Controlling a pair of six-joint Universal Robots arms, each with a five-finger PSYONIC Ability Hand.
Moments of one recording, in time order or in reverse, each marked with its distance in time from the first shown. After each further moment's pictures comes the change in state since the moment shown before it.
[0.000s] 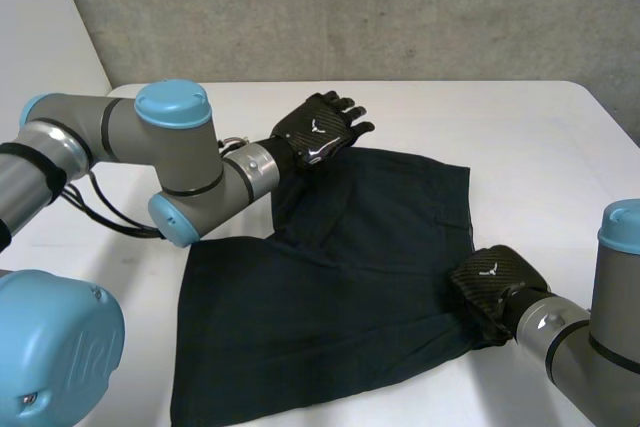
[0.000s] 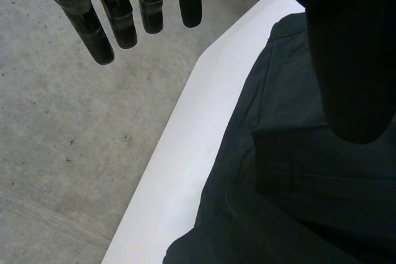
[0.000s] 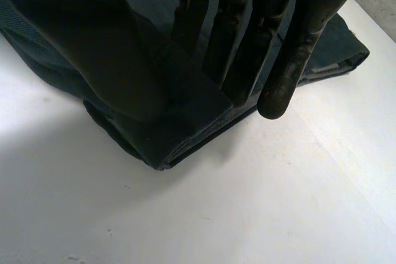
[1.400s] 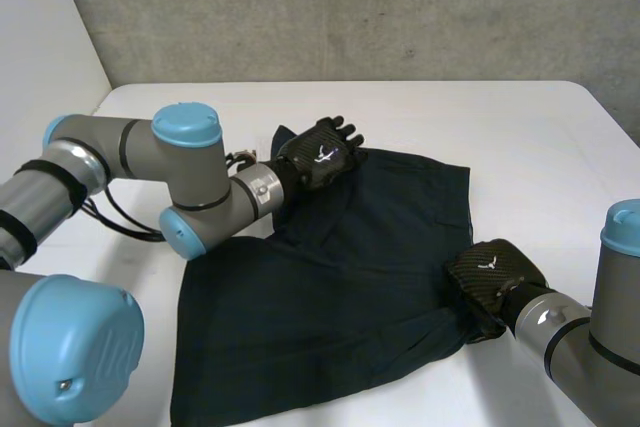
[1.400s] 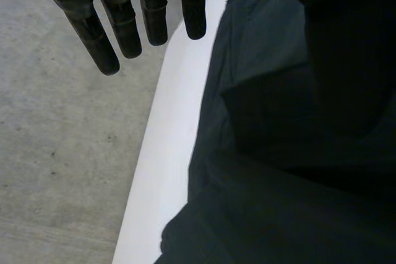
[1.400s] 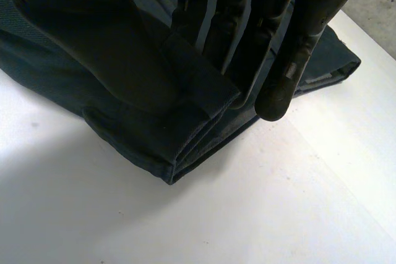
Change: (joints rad) left arm 0.001 -0.104 0.057 -0.022 0.035 0.254; right arm -0.002 -0.006 0.006 -0.038 -0.018 0.052; left_hand 0.110 0.105 0.091 0.102 0.089; right_hand 0.142 0.218 0.233 0.244 0.181
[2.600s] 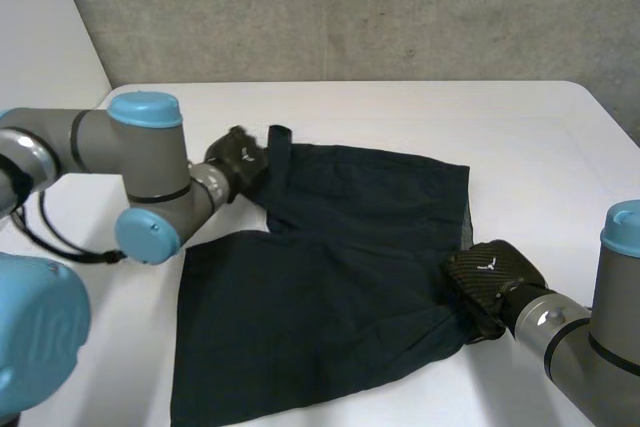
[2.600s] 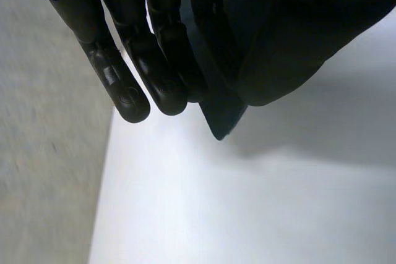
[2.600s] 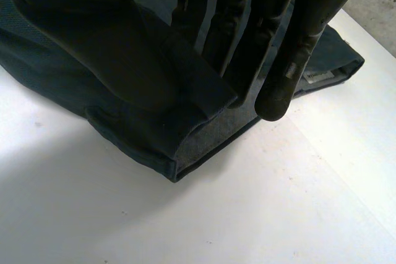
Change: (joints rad) left arm 0.085 0.194 -0.283 -0.109 -0.470 0.146; right arm 0.001 -0.001 0.003 0.002 -0.003 -0.001; left_hand 0.841 0.885 0.876 0.895 0.841; right_hand 0.000 0.000 0.000 0.000 0.009
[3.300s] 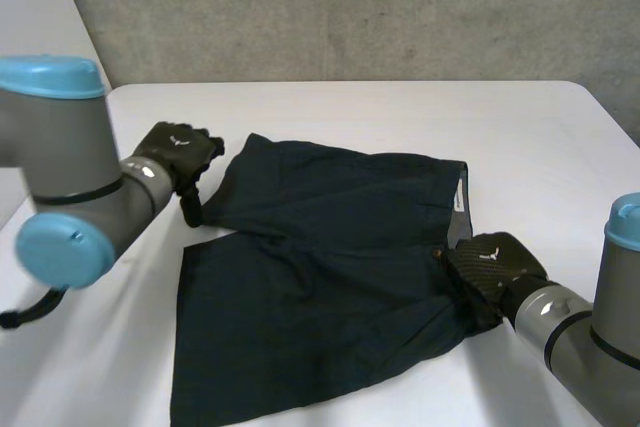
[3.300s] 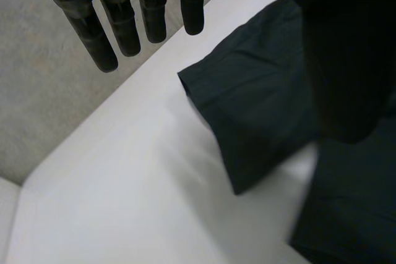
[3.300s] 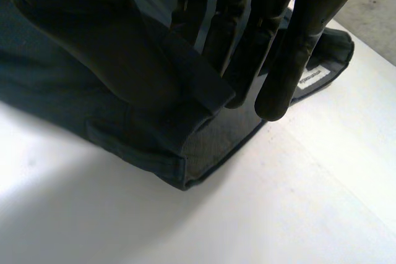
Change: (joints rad) left arm 0.033 0.436 -0.422 -0.015 -0.124 -0.619; right arm 0.003 -0.011 -0.020 -0.006 0.000 0.111; left_hand -0.881 -0.910 -0.899 -0.924 -0.874; right_hand 0.000 0.000 0.000 0.000 0.002
